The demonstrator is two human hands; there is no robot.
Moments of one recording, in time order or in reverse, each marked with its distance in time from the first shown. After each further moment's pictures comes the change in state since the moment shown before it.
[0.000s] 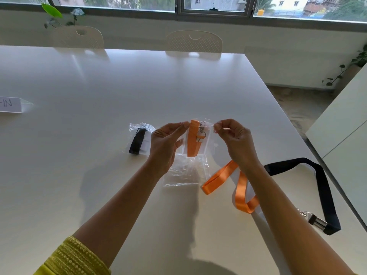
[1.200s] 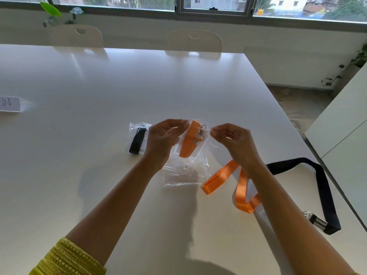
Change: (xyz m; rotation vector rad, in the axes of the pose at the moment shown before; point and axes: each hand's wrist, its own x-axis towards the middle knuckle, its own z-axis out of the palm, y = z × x) left_hand 0.008 0.004 -0.014 0.204 -0.049 0.085; right_hand -0.002 0.000 -0.007 -0.007 -0.131 -0.063
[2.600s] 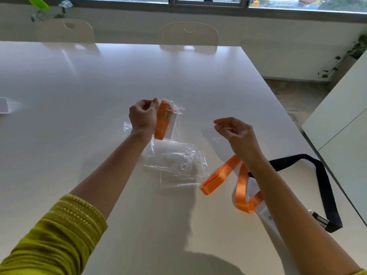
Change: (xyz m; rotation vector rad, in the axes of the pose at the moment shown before) left_hand 0.087 -0.011 -0.028 0.282 0.521 -0.040; right_hand 0.011 0.009 -0.007 -0.025 0.095 0.154
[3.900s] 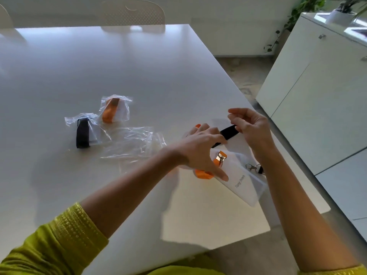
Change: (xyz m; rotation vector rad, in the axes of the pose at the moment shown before) left_hand -0.196 0.018 0.085 0.794 -1.355 0.838; right_hand -0.085 0.006 -0.109 0.037 0.364 0.207
